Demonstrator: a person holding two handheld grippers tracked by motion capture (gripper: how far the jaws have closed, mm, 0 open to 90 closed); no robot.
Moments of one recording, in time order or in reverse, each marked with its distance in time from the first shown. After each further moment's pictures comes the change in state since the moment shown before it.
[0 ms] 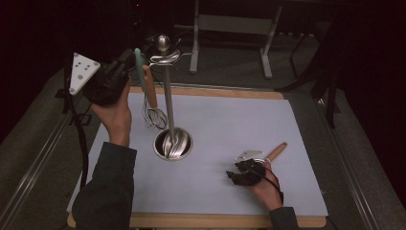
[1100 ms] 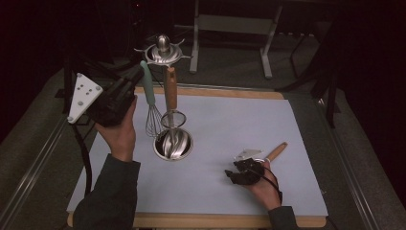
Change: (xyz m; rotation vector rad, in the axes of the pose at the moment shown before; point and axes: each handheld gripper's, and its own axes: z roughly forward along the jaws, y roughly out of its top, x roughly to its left) left arm -0.030 -0.008 -0.035 -0.063 -0.115 0.019; right arm 0.003 0.004 -0.001 -0.024 0.007 0.000
